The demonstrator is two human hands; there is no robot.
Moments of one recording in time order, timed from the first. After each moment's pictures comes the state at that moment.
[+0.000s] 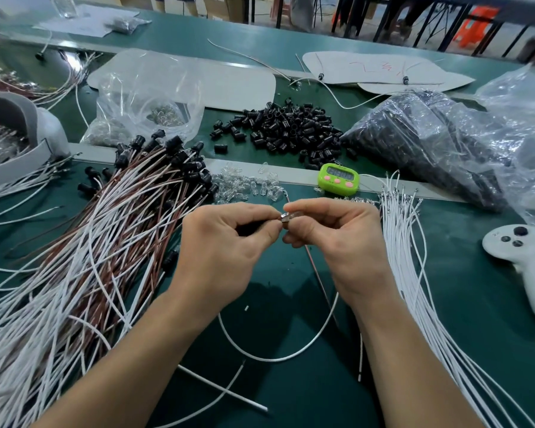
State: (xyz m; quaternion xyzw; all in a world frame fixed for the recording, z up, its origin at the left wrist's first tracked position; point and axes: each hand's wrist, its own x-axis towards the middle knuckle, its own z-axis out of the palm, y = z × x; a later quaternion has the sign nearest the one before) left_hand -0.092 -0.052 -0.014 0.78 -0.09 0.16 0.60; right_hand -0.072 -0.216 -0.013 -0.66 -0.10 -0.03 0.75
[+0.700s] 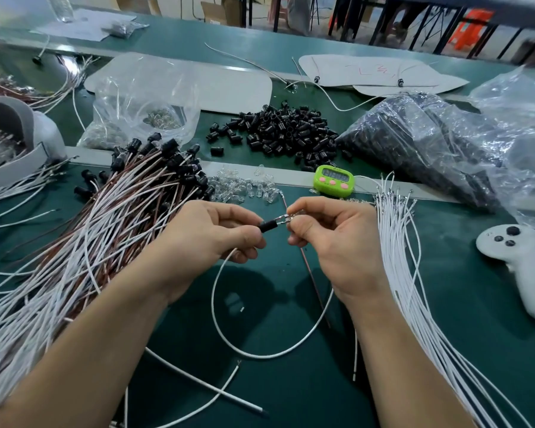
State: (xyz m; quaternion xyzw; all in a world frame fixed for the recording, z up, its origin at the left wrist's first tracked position) left_hand -0.074 -0.027 -0.003 0.71 0.04 -0.14 0.69; right_hand -0.070 -0.218 -0.015 -0.72 -0.09 -0.09 0.69
